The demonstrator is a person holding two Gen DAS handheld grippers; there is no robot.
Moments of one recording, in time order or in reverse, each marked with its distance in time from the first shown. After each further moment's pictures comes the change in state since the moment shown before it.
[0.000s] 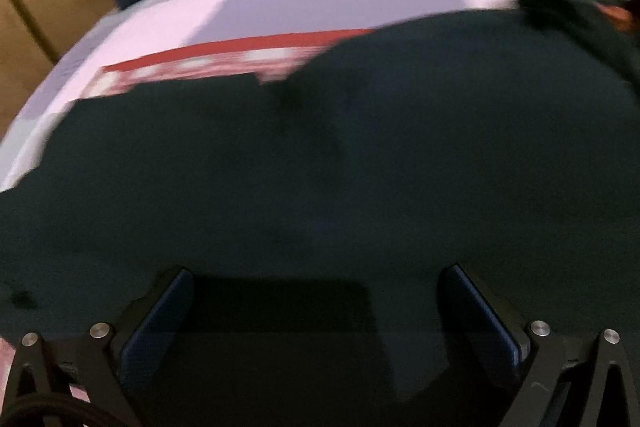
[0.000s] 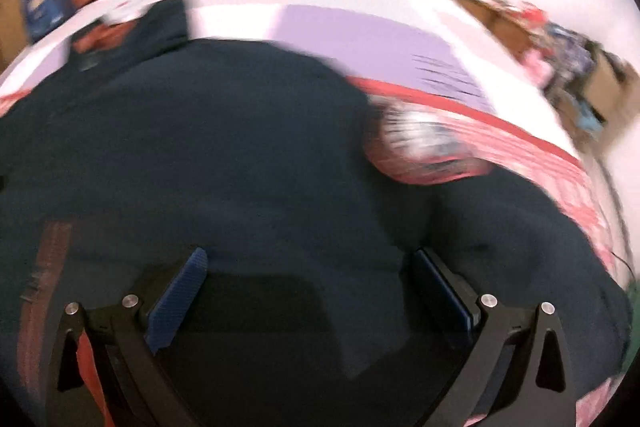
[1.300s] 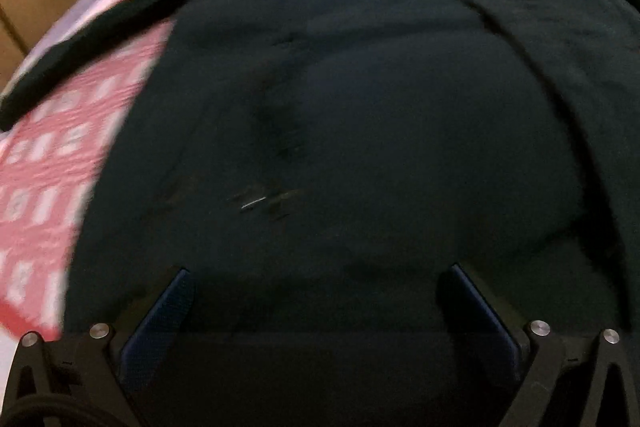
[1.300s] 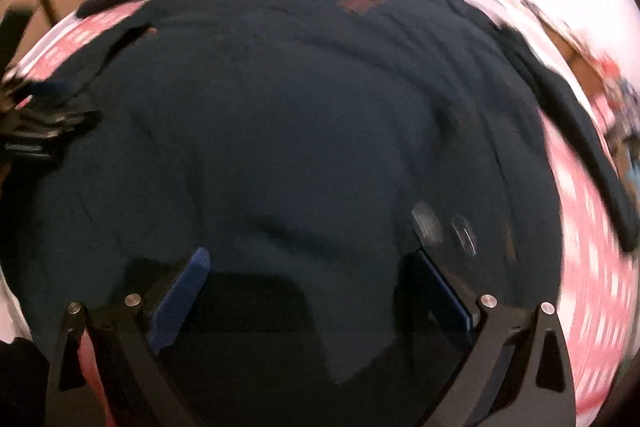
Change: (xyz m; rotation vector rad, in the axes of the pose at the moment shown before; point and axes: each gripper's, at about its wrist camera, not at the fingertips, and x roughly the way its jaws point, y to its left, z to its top) left arm -0.204 0.037 -0.311 0.156 0.017 -0.162; right arm -0.207 0.036 -0.313 -0.272 0.031 0.288
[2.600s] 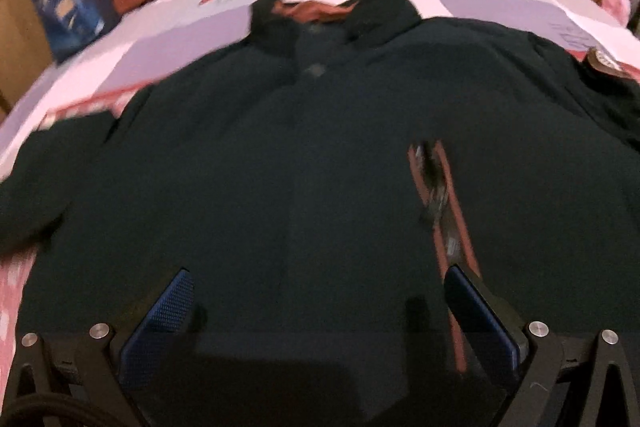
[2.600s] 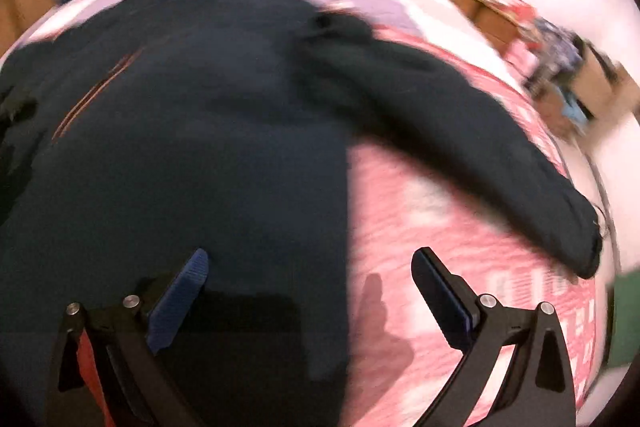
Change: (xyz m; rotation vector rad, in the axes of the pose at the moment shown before) left arm 0.088 -0.163 0.279 -0.022 -0.118 -0.017; right arm 0.056 -0.193 0.130 0.282 -0.021 -0.239
